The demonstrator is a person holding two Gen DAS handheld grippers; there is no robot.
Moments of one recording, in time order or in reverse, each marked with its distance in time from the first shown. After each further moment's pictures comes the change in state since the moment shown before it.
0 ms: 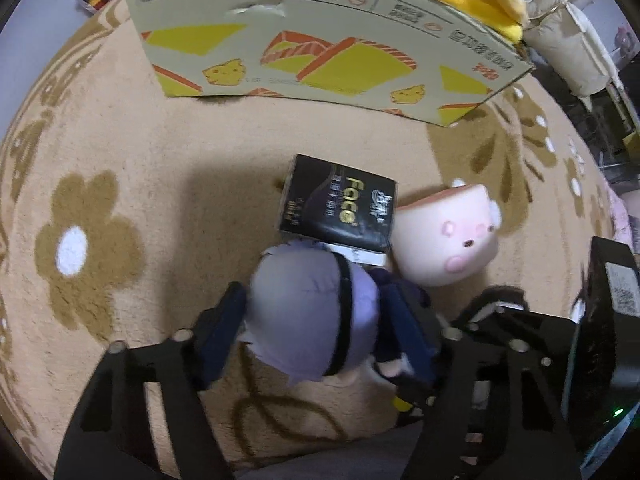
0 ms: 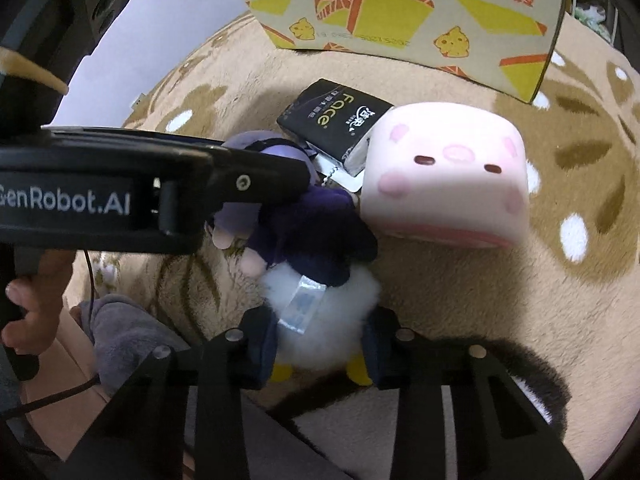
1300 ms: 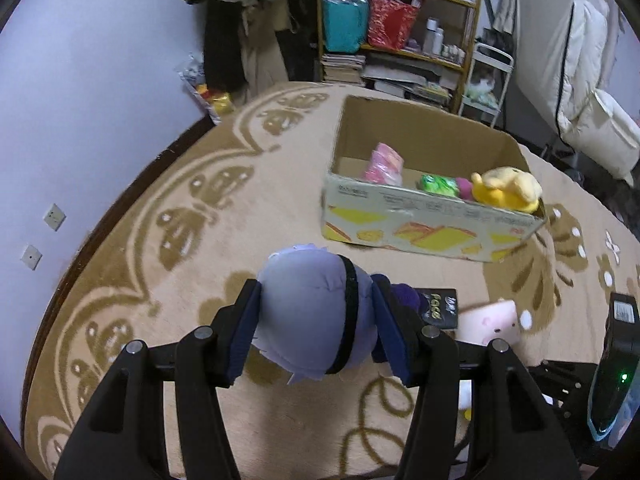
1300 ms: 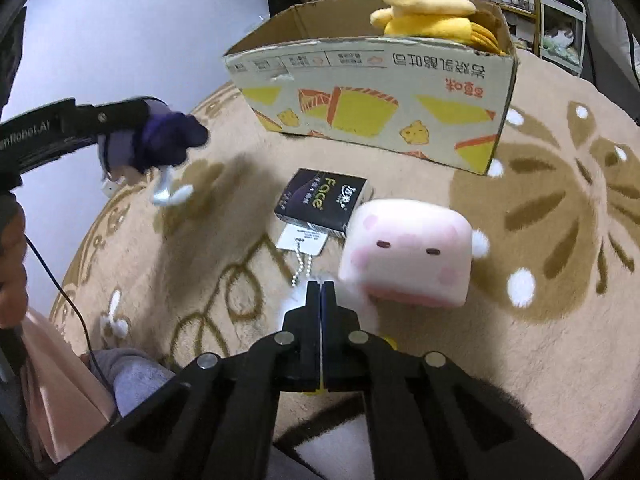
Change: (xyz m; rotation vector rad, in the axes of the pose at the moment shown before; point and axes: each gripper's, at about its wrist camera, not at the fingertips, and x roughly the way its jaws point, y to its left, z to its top) left arm -0.125 0.043 -0.008 -0.110 -0.441 0.290; right arm -0.045 -0.005 0.014 0.044 -0.211 -0.052
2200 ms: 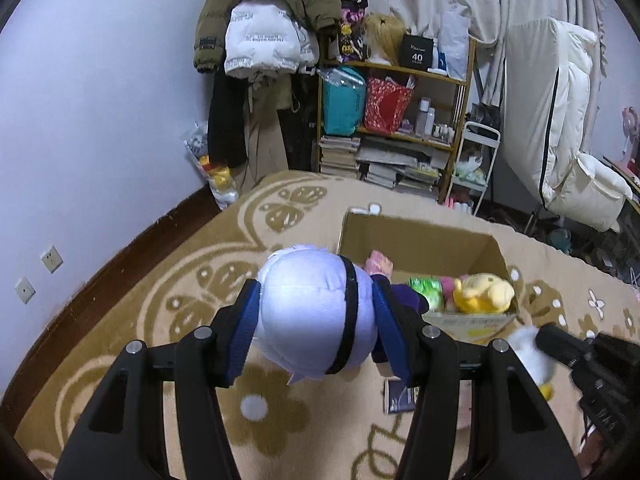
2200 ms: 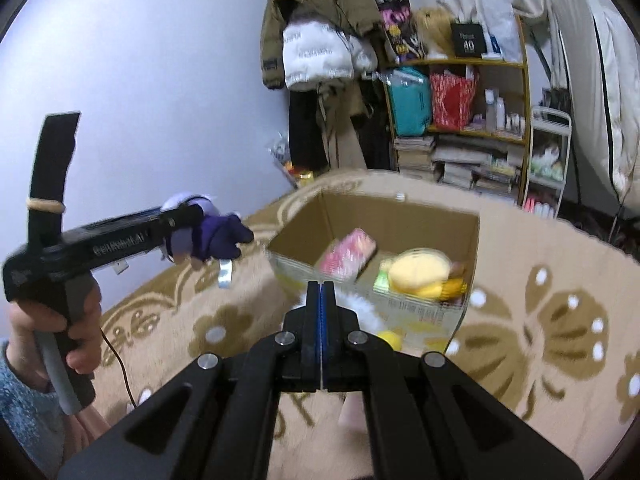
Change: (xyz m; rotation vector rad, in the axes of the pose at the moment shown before) left arm -0.048 0.009 0.049 -0.025 -0.291 -0.044; right arm -0.112 0.035 0.069 -0.108 -0.434 -0.036
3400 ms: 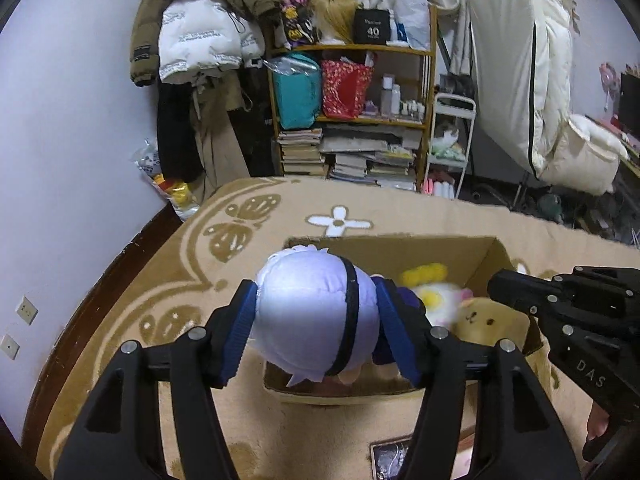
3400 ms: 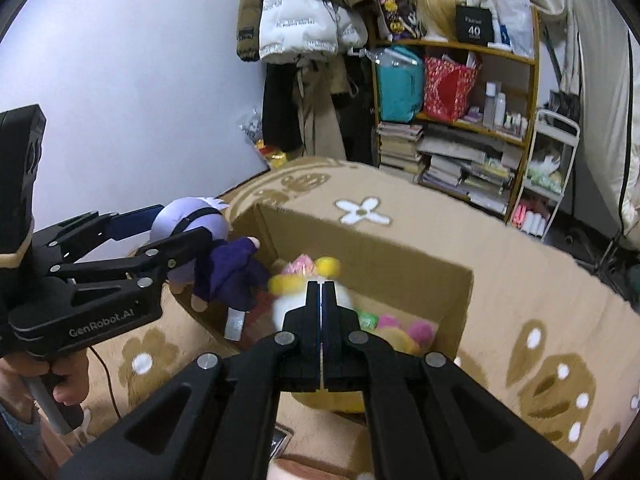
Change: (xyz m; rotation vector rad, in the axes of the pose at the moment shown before) left arm 0.105 -0.061 0.028 0.146 0.044 -0.077; right arm 0.100 -0.054 0.052 -0.048 0.129 -0.064
